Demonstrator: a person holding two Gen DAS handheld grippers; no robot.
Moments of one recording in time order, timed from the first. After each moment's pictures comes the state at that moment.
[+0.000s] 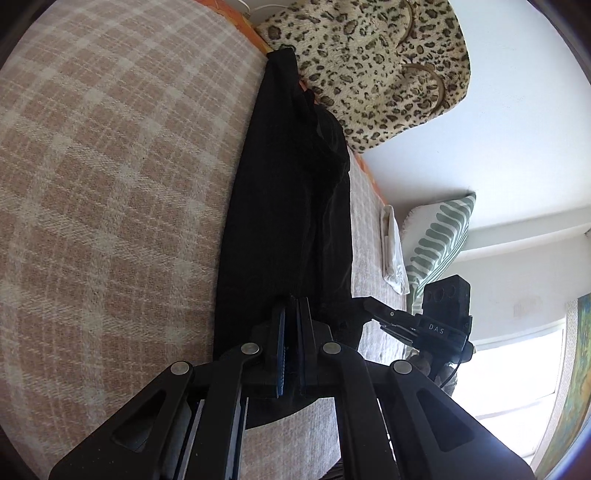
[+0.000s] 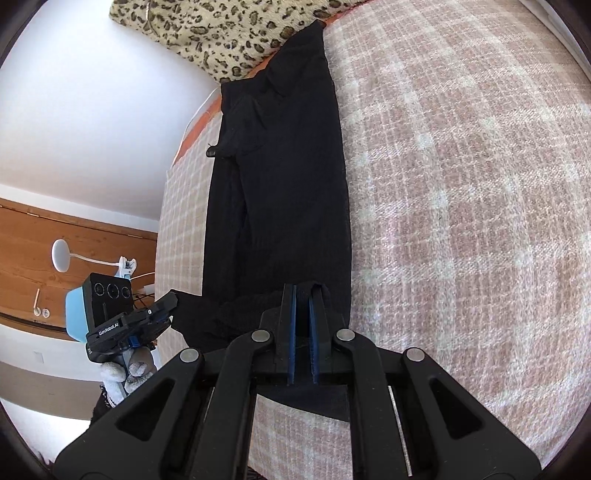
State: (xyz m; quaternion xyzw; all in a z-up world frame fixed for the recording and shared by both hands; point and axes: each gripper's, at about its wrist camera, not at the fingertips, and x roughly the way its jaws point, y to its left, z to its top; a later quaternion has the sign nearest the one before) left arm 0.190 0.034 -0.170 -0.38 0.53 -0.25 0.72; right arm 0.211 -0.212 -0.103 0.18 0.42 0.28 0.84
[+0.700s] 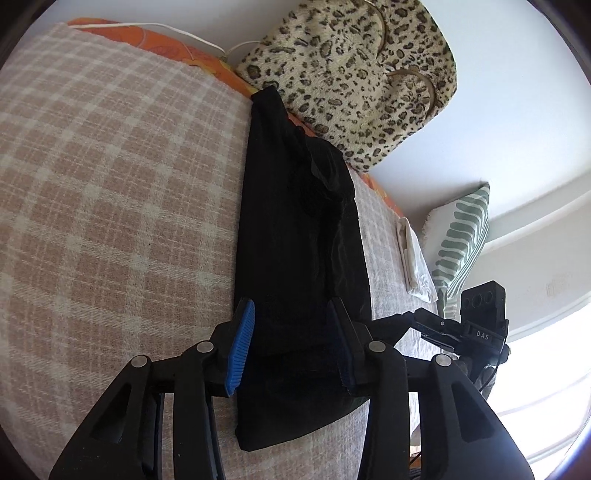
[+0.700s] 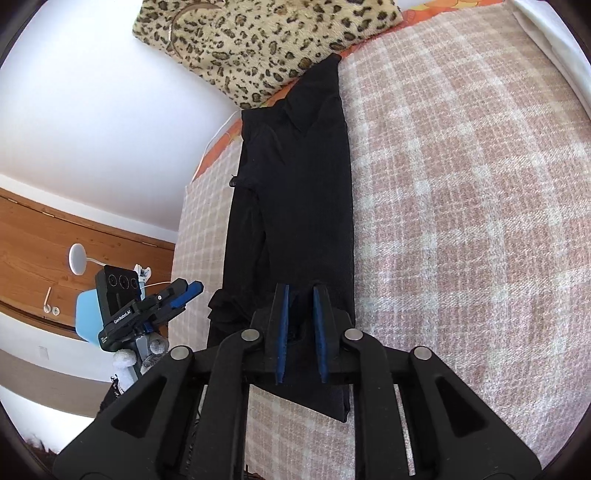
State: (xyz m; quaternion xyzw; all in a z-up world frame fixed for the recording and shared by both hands) left arm 0.203 0.038 -0.134 -0.30 0.49 -0.23 0.78; right arm 0.193 -0.239 -0.074 0.19 0.37 0.32 0.85
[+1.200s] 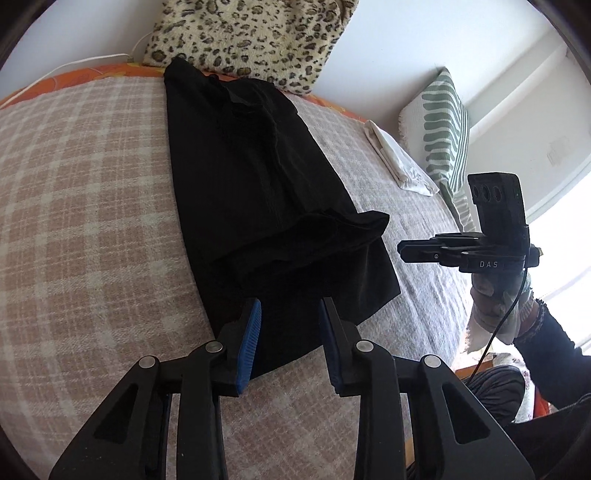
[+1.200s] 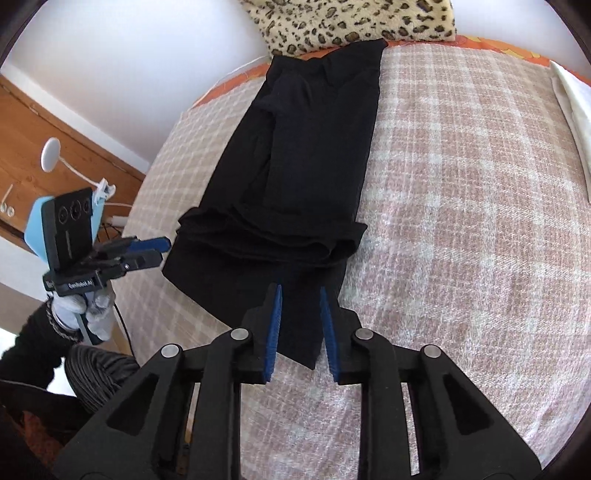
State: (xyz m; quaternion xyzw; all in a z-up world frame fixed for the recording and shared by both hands) left arm 0.156 -0.012 -0.134 -0.11 0.51 -0.33 0.79; right arm 0.145 -0.201 -0.091 -0.04 0.39 0.28 0.87
